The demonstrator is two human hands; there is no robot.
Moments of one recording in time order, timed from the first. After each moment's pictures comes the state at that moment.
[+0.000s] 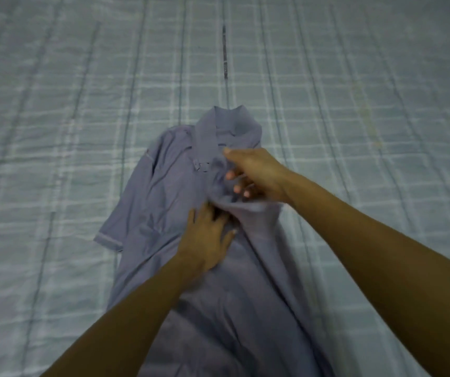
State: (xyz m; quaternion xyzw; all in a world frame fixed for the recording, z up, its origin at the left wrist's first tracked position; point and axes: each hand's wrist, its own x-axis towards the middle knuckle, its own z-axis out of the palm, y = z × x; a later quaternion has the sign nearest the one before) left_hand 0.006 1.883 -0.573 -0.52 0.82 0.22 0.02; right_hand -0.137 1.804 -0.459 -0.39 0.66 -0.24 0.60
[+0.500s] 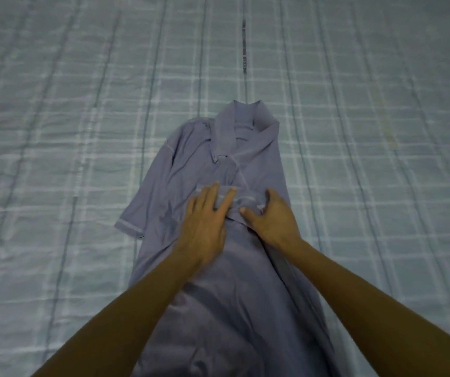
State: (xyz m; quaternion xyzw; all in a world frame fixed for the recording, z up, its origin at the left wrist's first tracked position) left_hand 0.042 1.891 -0.565 -0.53 0.82 0.17 -0.12; right_hand -0.141 1.886 -0.572 -0.55 0.75 -0.15 0.33
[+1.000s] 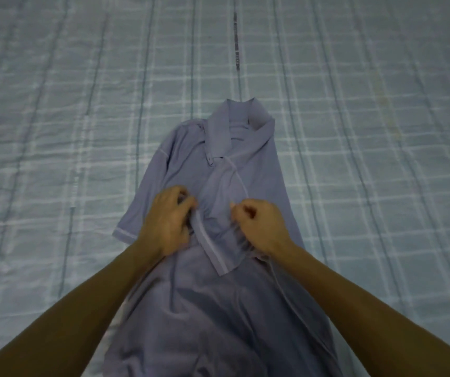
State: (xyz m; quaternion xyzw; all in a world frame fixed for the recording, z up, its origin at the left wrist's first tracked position) left_hand 0.102 1.858 -0.558 -0.49 0.84 0.15 -0.18; right_hand -0.114 1.891 -0.540 -0.58 0.68 -0.27 0.36
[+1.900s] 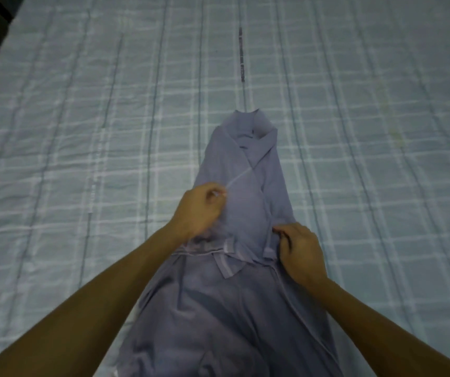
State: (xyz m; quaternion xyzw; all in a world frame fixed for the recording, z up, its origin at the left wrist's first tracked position) left_hand 0.042 1.842 -0.493 -0.63 0.59 0.47 -0.18; right_hand -0.180 1.945 -0.569 -0.63 0.71 -0.24 0.19
